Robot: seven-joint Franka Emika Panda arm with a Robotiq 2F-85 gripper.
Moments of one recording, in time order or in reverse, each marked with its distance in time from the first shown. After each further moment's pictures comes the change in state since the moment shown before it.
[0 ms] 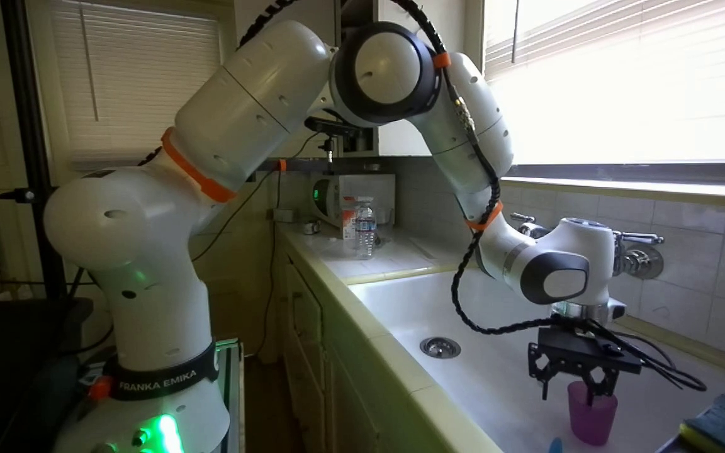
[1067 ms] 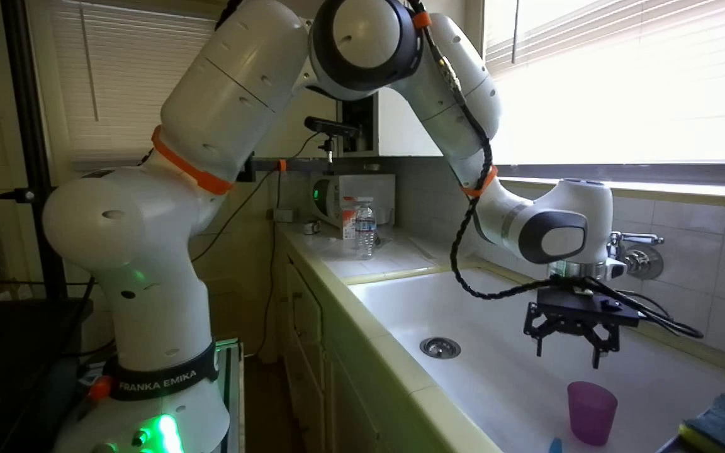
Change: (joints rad) arm -0.013 -0.138 0.040 -0.048 0.026 -0.052 0.004
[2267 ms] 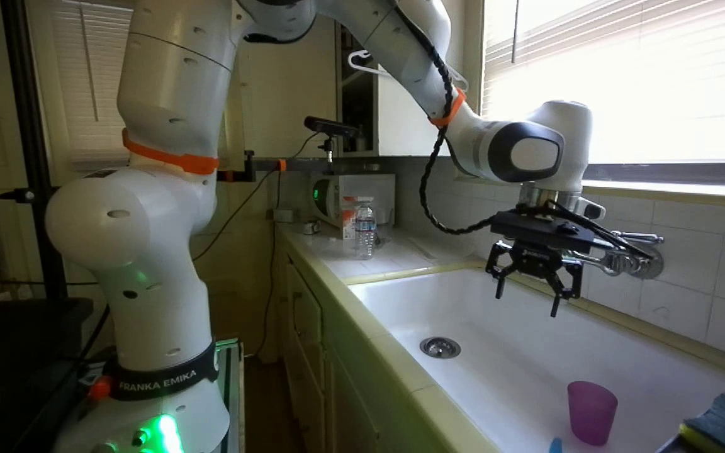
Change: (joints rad) arm 0.035 -0.382 -0.041 -0.229 0.085 -0.296 0.122
